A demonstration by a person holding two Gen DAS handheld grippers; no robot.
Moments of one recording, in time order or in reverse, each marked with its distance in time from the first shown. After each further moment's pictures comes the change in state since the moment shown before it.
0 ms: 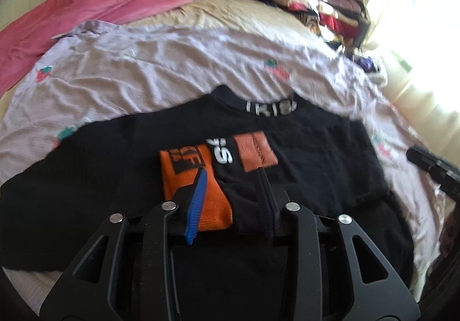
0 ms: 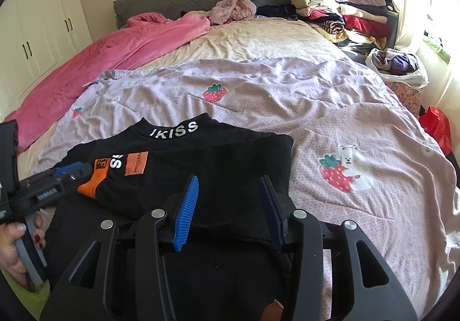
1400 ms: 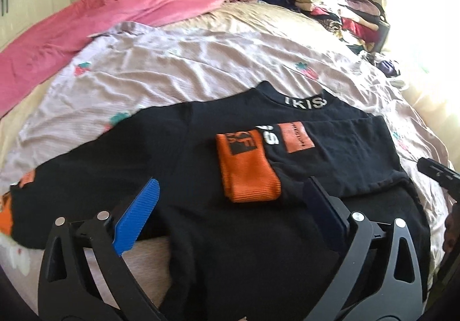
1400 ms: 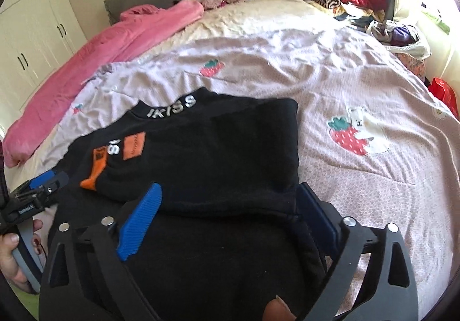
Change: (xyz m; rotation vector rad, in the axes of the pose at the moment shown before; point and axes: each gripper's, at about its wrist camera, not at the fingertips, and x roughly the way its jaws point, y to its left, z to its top) left arm -0.047 0.029 -0.021 -0.037 -0.052 0.132; right arm 0.005 -0.007 -0.023 0.090 0.049 0.041
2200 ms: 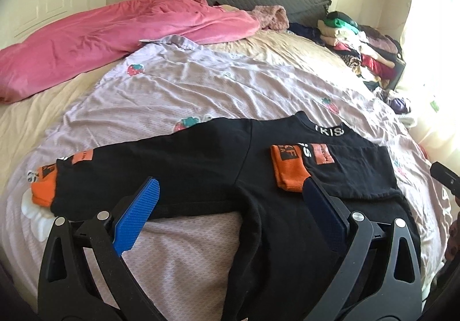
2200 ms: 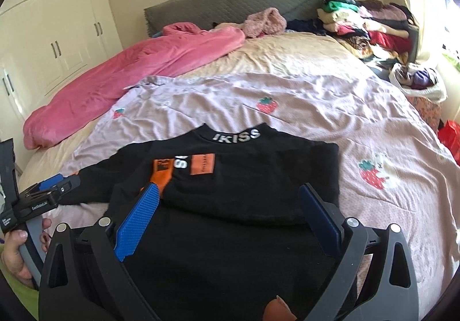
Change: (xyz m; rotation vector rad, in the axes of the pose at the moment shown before) left arm -0.077 0.067 -0.021 -0.141 -0.118 0.052; right arm -0.060 0.090 0.002 -0.160 -0.127 0.088
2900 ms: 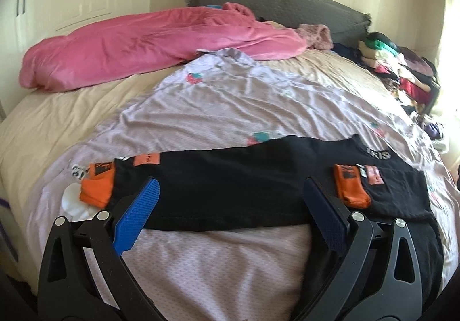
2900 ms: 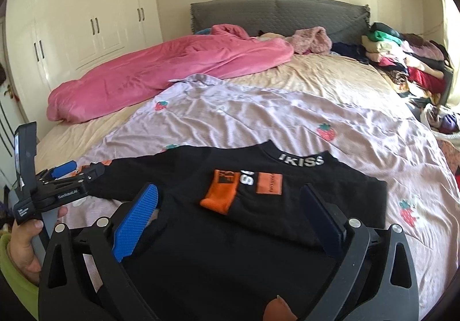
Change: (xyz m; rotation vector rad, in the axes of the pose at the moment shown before) left arm -0.014 0.070 -0.002 -0.100 -0.078 0.197; right arm 0.019 0.100 0.014 -0.184 -0.021 0.112
